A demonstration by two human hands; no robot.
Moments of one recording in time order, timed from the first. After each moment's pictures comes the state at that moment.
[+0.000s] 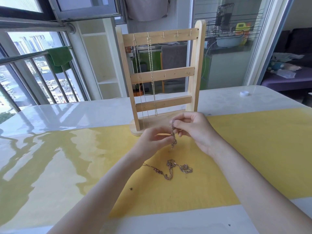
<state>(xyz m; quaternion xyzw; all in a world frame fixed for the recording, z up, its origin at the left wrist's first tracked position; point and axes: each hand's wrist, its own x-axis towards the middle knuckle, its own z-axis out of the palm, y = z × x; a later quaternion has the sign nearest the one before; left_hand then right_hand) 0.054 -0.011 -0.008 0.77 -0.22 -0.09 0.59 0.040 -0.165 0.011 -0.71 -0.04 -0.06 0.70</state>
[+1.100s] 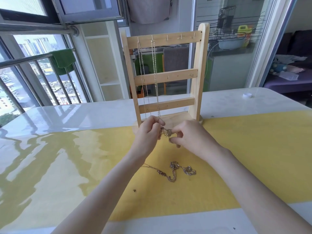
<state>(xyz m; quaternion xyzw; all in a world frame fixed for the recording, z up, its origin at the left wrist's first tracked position) 0.060 -0.012 0.004 0.77 -0.14 0.04 0.62 0.033 -0.152 0.016 -0.96 -0.10 -0.08 0.26</state>
